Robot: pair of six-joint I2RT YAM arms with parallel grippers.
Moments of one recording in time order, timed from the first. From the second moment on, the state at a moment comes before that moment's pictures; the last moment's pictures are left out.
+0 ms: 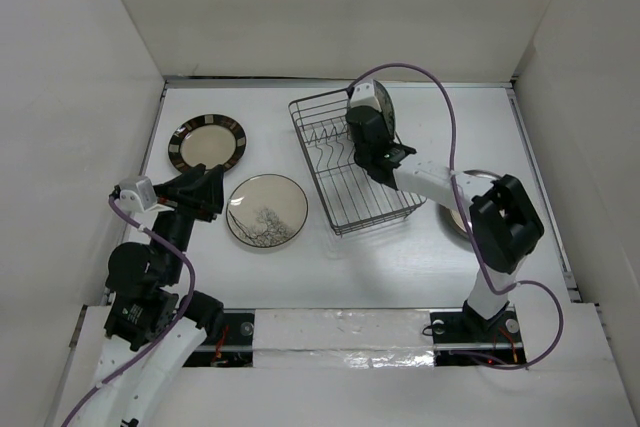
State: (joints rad) left arm -0.43 0.27 0.68 -0.10 -0.20 -0.37; right arm 0.69 1.79 1.32 0.11 0.84 -0.13
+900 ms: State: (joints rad) left arm -0.43 0.27 0.68 -0.11 -0.20 -0.36; right arm 1.17 1.56 1.29 0.08 0.61 0.32
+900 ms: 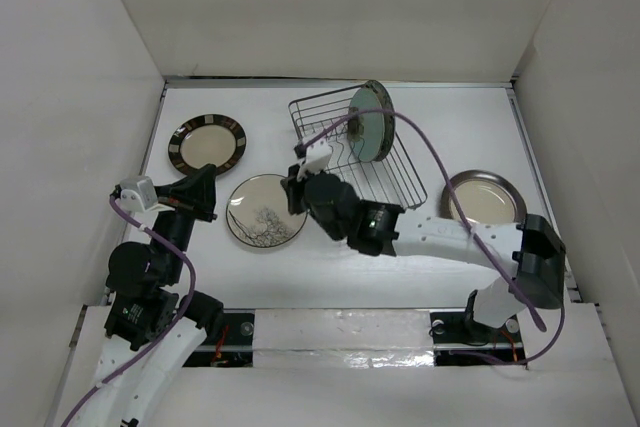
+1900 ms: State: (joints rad) left arm -0.53 0.22 0.68 -0.12 -0.16 -0.43; right arm 1.46 1.98 1.15 0.01 0.70 1.81
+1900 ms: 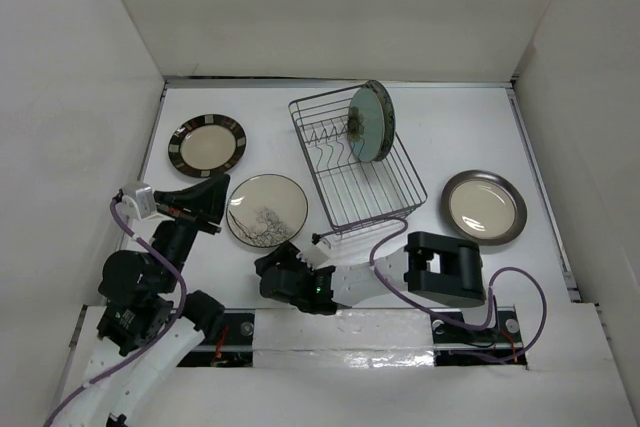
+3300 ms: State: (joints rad) left arm -0.89 0.28 0.64 -0.15 -0.46 -0.38; right arm 1.38 2.20 1.19 0.17 1.06 2.11
